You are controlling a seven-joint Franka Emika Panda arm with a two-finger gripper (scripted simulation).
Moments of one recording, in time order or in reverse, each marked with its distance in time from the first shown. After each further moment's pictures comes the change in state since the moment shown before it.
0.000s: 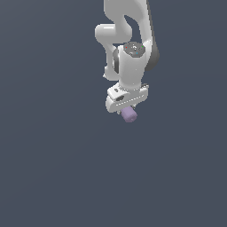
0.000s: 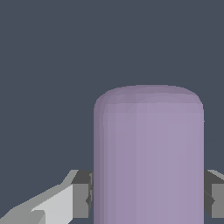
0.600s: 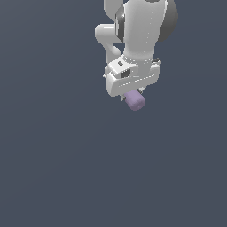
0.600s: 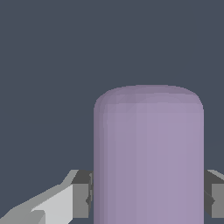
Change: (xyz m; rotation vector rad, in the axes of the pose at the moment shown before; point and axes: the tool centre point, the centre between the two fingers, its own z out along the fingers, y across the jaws) arm 0.026 0.002 -0.119 0.001 0.001 -0.001
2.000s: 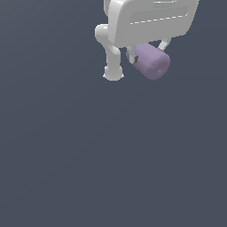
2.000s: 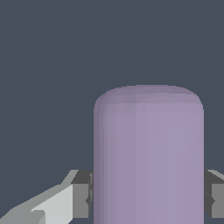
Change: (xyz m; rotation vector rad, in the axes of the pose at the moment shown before) arm 0.045 0.007 -0.174 -0.001 -0.001 0.002
